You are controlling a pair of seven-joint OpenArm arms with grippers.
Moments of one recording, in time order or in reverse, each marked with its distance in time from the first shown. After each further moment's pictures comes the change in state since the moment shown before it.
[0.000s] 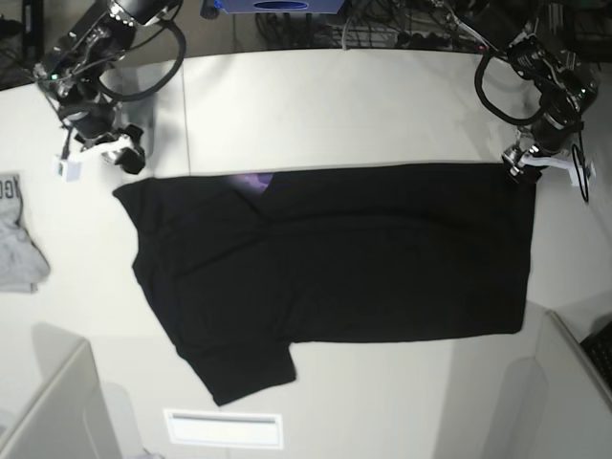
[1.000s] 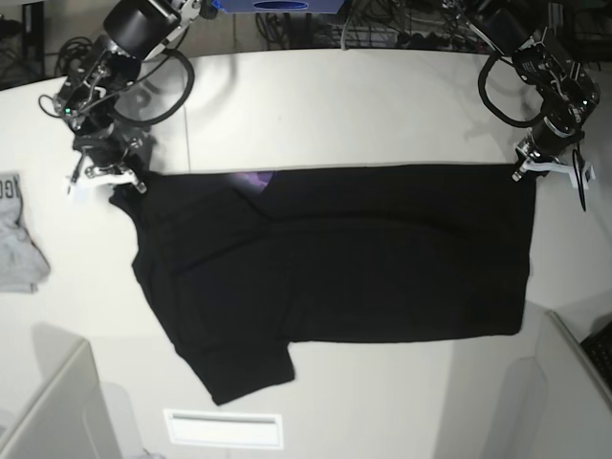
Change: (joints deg) left arm 0.6 -3.5 4.6 -3.8 0.2 4.3 -2.1; right arm 7.7 2.6 -2.9 -16.1 0.3 -4.5 11.8
